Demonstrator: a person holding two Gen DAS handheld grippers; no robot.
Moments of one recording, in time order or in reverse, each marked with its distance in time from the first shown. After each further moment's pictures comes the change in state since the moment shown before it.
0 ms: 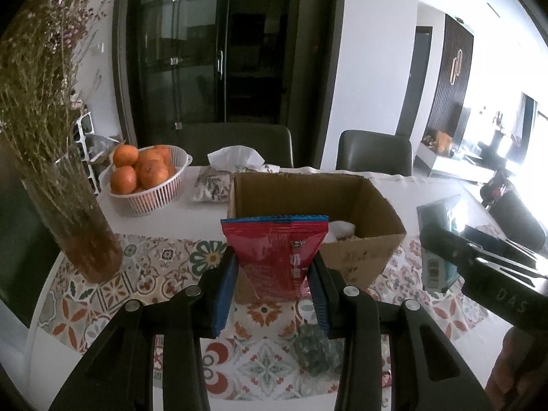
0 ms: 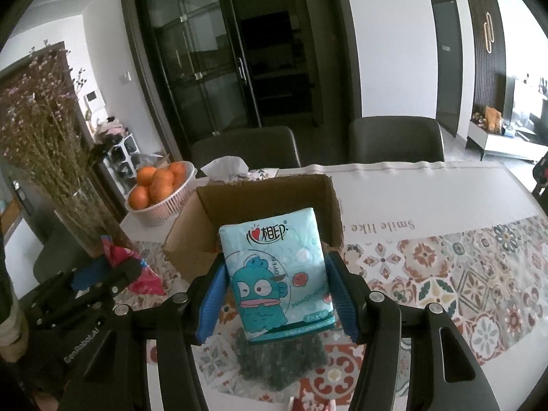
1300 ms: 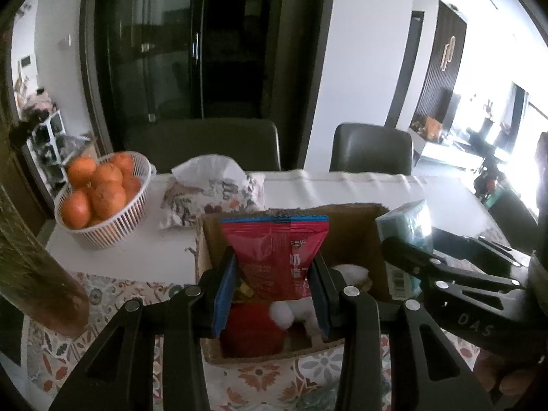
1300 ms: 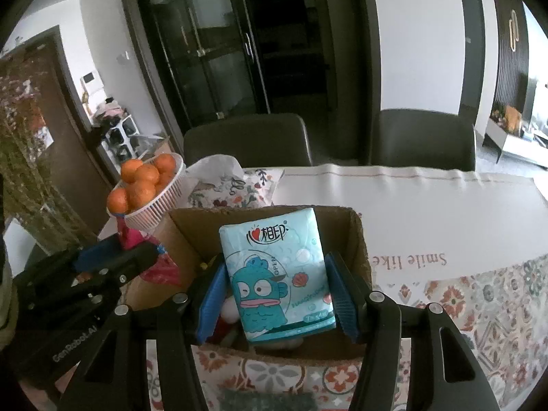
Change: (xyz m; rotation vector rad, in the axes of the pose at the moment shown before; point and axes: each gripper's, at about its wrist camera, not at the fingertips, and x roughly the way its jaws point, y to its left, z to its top) left arm 0.110 0.002 0.072 0.030 0.100 -0.084; right arm 0.113 -0.005 0.064 -0.033 0.112 0.033
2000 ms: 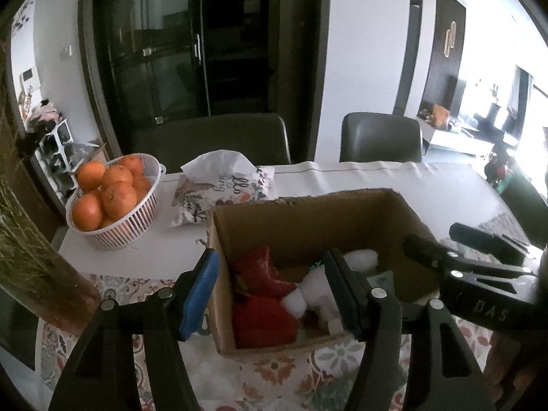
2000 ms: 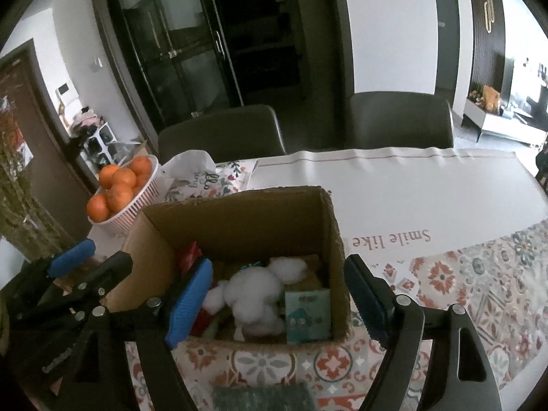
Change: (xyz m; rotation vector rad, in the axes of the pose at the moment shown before) left arm -0.007 -0.005 -0.011 0.061 0.004 0.057; right arm -0.006 -0.013 -0.016 0.079 0.008 -0.083
